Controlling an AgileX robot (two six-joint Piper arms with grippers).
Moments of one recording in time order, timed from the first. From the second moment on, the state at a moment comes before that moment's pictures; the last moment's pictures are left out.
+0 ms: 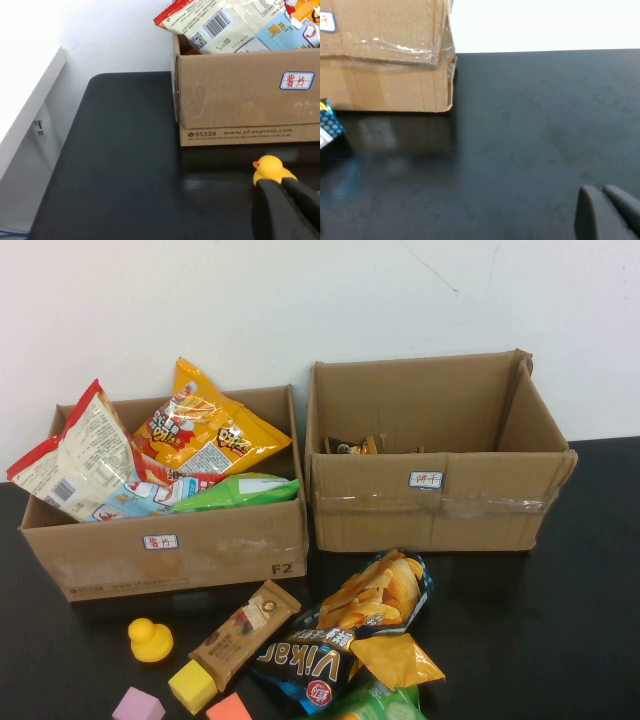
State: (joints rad) right arm 0.06 -0.01 0.03 -0.19 0.41 0.17; left arm 0.14 -0.01 0.02 -0.11 0.36 0.11
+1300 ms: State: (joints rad) right arm 0.06 0.03 -0.44 -0.43 0.50 0.42; left arm 0.14 -0.01 0.02 -0.11 0.36 0.10
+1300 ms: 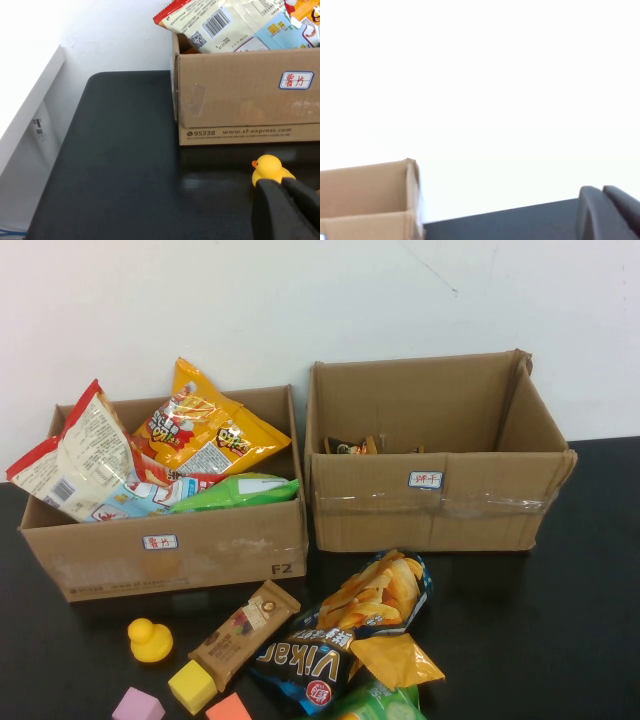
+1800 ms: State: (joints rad) right arm 0.06 0.40 -0.50 -0.44 0.37 0.16; left arm 0.14 -0.01 0.02 -0.11 0.36 0.10
